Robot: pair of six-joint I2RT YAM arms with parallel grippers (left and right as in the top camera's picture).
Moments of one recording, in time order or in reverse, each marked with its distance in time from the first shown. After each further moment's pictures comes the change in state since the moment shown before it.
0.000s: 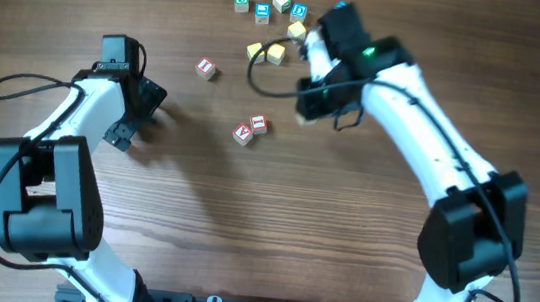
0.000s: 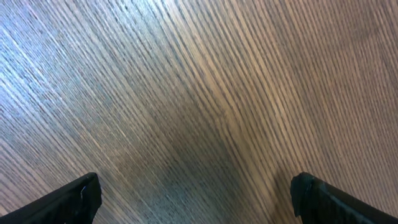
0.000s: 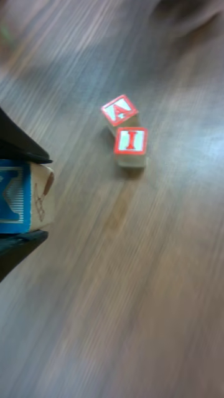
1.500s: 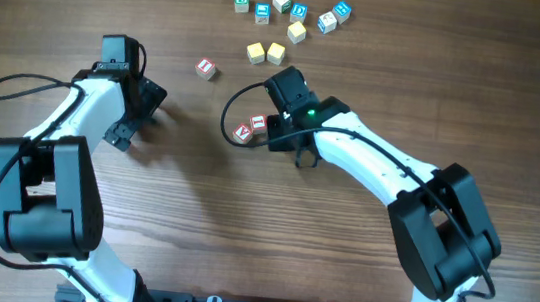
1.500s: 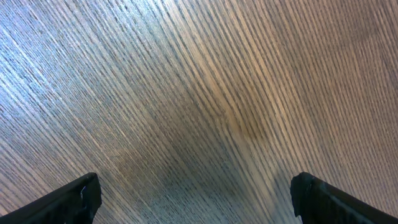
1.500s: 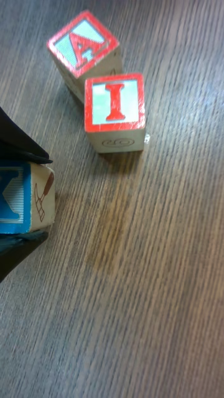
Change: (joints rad) left arm 0.000 0.000 0.000 0.000 0.000 0.000; right arm 0.174 0.021 -0.299 0.386 0.256 0.247
